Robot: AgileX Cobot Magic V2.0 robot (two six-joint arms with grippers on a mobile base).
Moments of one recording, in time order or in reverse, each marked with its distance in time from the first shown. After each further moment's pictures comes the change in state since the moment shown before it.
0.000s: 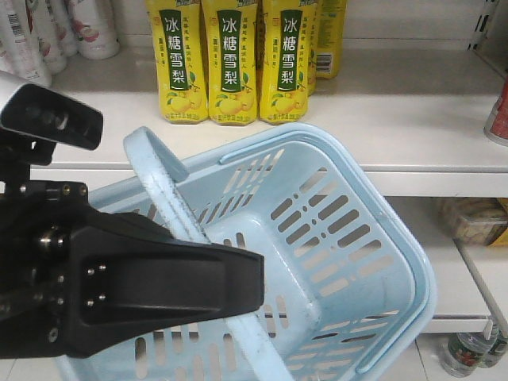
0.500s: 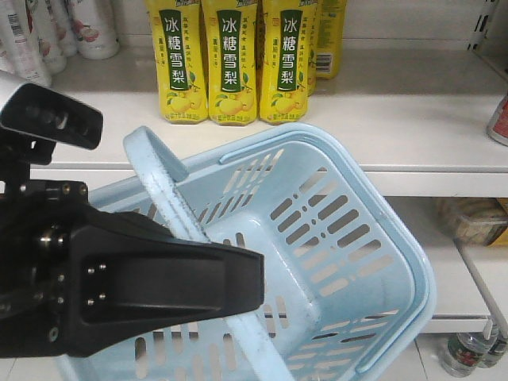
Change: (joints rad) left arm 0.000 0.000 0.000 0.000 0.000 0.000; right arm 0.000 -0.001 -0.058 -0.011 0.124 -0.008
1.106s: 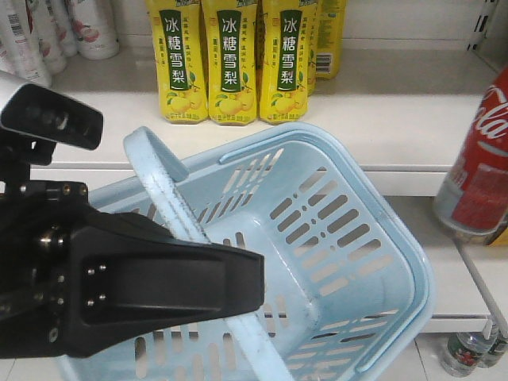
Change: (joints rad) left arm 0.000 0.000 0.000 0.000 0.000 0.000; right arm 0.432 -0.413 0.075 0.623 0.297 -0.596
